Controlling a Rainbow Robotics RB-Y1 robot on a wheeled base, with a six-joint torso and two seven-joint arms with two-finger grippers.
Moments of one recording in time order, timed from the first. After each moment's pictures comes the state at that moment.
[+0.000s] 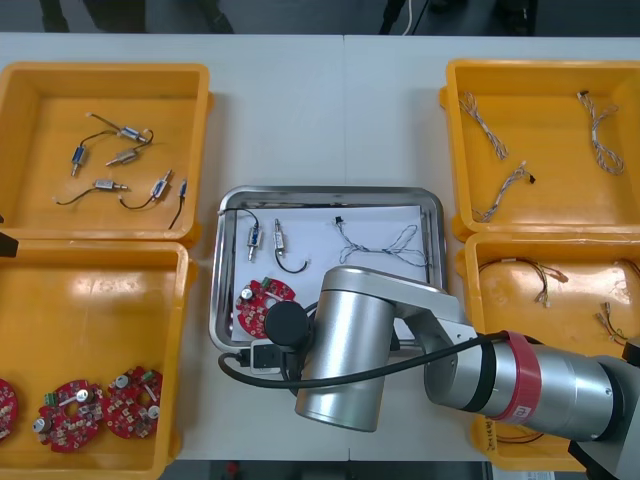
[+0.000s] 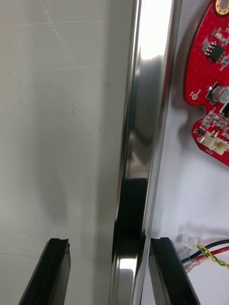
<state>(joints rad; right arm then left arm) -0.68 -0.36 1.09 -1.90 -0.39 1.68 1.83 -0.18 0.90 0.36 -2.20 0.95 1.91 -1.21</state>
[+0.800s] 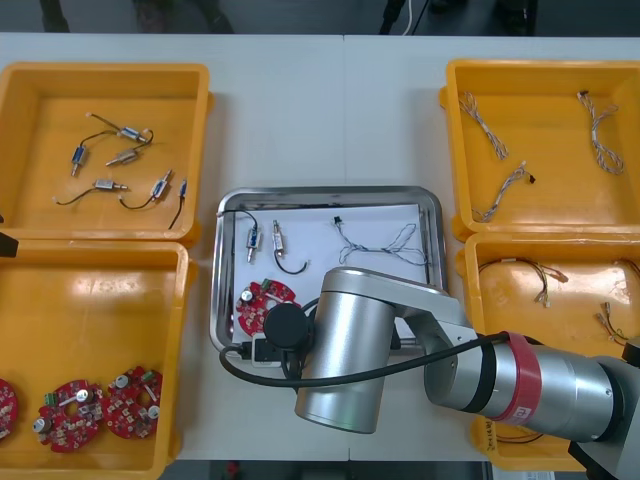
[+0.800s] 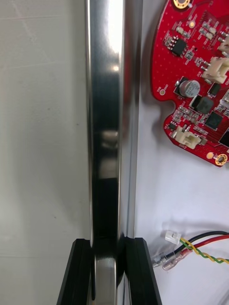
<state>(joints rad) -0.67 -0.36 1.09 -1.91 -0.35 1.68 1.80 -0.18 0.90 0.36 -2.20 0.95 1.91 -1.21</state>
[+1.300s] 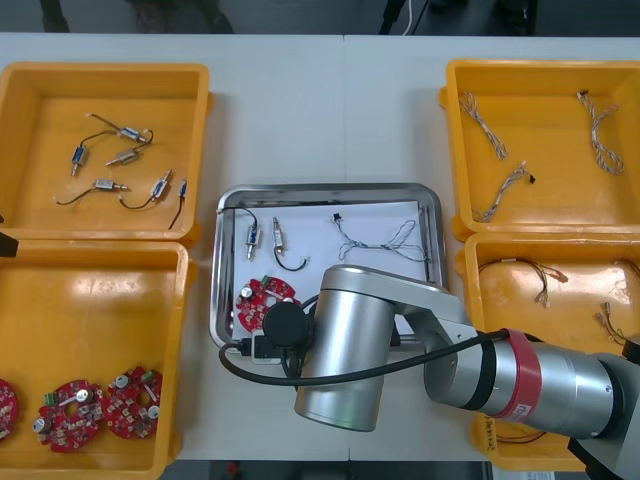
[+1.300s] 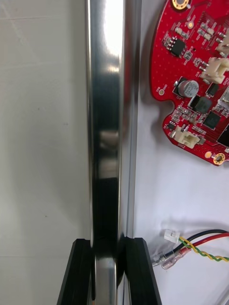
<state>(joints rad) -0.68 -0.36 1.09 -1.91 -0.34 1.68 1.80 -0.18 0.90 0.36 -2.20 0.95 1.91 -1.21</state>
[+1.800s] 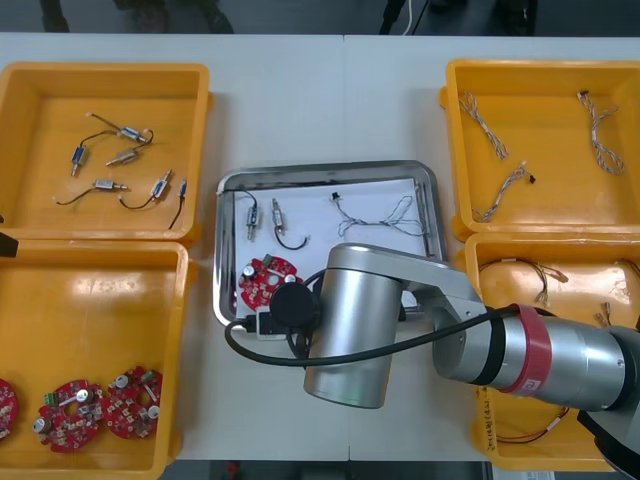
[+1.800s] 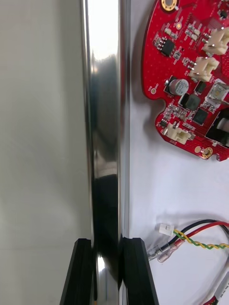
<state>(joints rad) -0.76 -0.40 1.09 -1.91 -0.35 1.65 1.80 -0.18 0.90 0.36 -2.20 0.95 1.91 -1.21</state>
